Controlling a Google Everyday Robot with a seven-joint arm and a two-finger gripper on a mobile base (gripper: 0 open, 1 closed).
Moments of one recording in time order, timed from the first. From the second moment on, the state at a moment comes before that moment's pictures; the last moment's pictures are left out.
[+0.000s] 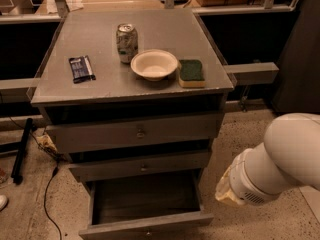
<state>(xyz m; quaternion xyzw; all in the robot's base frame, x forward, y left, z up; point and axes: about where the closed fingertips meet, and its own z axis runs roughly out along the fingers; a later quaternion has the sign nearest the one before) 0.359 -0.154 0.739 -0.57 0.81 0.04 0.14</state>
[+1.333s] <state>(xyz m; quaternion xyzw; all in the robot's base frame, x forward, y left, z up) 0.260 -0.030 0.525 -0.50 0.85 0.15 0.04</state>
